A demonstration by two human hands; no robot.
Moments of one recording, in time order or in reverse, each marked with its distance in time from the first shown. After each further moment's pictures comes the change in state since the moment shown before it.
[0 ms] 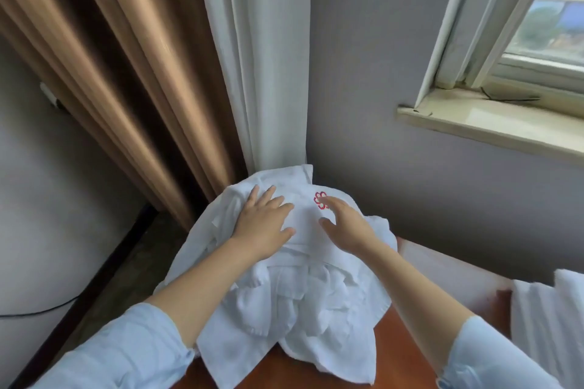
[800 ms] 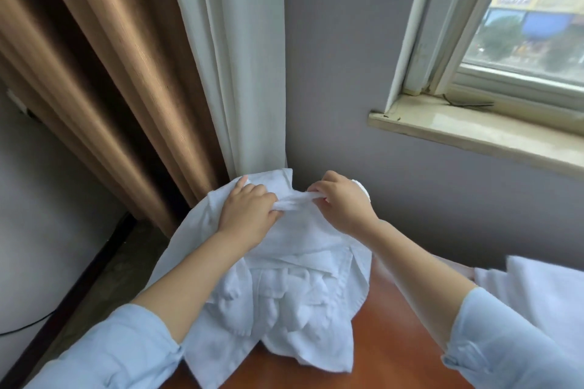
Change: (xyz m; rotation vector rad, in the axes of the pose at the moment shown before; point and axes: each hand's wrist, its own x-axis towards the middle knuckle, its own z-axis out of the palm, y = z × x) left_hand 0.011 0.012 -0.023 -0.001 0.255 -0.032; right_hand -0.007 -0.018 -0.067 -0.265 0.215 -0.215
